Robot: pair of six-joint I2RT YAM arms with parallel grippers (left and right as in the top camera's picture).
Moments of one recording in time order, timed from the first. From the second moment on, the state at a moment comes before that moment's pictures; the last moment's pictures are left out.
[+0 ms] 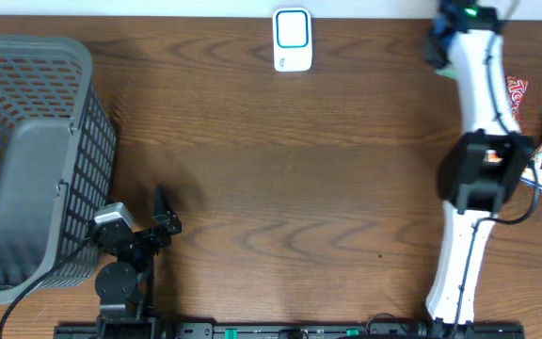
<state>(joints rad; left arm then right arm) 0.00 0.03 0.02 -0.12 -0.13 -0.28 -0.10 2.49 2.40 -1.00 0.38 0.01</state>
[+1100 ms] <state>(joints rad) 0.00 0.03 0.02 -0.11 -0.13 -0.28 -0.19 1.78 2.48 -1.37 0.02 0.12</state>
